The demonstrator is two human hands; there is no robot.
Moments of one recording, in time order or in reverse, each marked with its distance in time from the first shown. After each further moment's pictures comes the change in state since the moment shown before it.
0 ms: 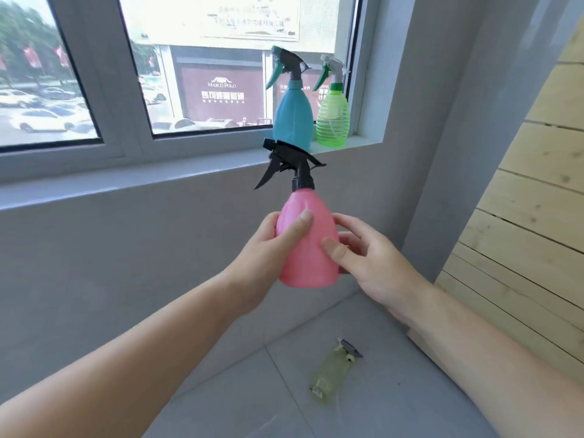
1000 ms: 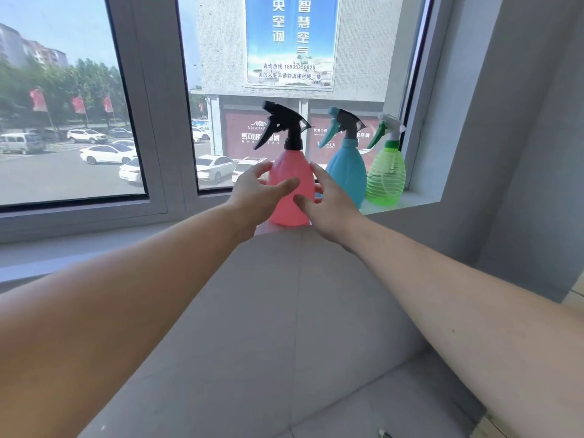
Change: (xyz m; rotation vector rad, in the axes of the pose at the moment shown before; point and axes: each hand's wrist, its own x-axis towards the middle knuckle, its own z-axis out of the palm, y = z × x) left_hand 0.163 0.102 -0.119 0.222 0.370 0.221; right_hand 0.224 -0.072 0.075 -0.374 0.061 -0.228
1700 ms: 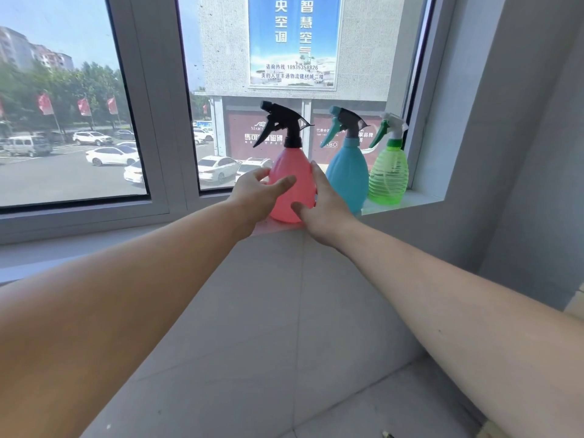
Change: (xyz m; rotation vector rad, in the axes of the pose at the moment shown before) left_hand 0.006 -0.001 -0.002 0.049 0.002 -0.037; right_hand 0.007 0.006 0.011 -0.061 -0.007 0.023
